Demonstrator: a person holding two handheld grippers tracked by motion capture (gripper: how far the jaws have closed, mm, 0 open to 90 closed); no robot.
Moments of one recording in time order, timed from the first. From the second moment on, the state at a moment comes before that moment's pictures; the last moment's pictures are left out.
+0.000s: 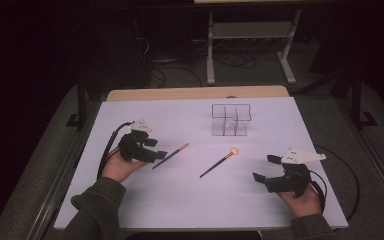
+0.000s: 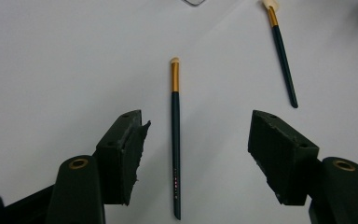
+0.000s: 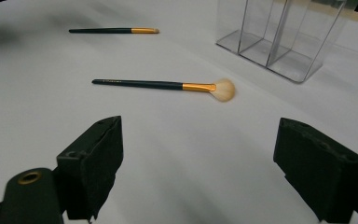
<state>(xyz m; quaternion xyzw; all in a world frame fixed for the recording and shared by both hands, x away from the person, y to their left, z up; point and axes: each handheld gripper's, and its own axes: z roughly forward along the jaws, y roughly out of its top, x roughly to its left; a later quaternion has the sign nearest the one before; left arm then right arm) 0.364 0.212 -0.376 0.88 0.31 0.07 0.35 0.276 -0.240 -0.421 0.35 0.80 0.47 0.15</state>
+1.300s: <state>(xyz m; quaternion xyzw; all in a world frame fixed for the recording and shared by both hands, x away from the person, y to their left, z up) 0.406 0.175 -0.406 0.91 0.33 0.03 0.25 0.279 -0.238 -0.422 0.34 0.80 0.46 0.15</state>
